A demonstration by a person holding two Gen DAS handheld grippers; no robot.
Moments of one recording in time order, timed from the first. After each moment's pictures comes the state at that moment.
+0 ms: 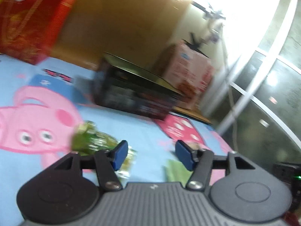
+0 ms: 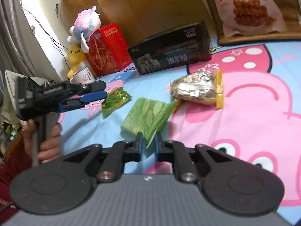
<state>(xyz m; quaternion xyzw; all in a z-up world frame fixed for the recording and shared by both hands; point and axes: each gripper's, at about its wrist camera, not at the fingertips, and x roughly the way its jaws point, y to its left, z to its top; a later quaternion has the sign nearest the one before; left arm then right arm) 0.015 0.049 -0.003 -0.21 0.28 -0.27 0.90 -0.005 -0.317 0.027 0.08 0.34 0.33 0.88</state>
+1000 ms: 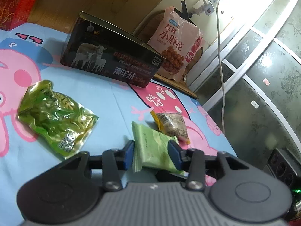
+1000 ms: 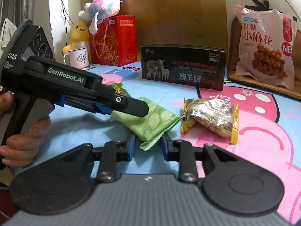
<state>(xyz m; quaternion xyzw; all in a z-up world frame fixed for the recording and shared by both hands) 0.027 0.005 -0.026 -0.22 0.35 -0.31 0.86 -0.010 -0.264 0.019 -0.07 0.26 0.31 0.91</state>
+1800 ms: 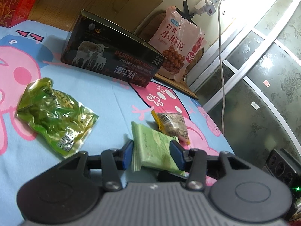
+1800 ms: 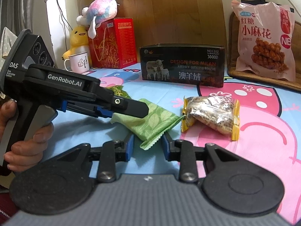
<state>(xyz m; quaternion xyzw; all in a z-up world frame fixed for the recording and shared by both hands) 0.027 0.005 -0.028 -0.22 0.35 -0.31 0.85 -0.009 -0.269 0.018 -0.04 0.27 0.31 0.91</state>
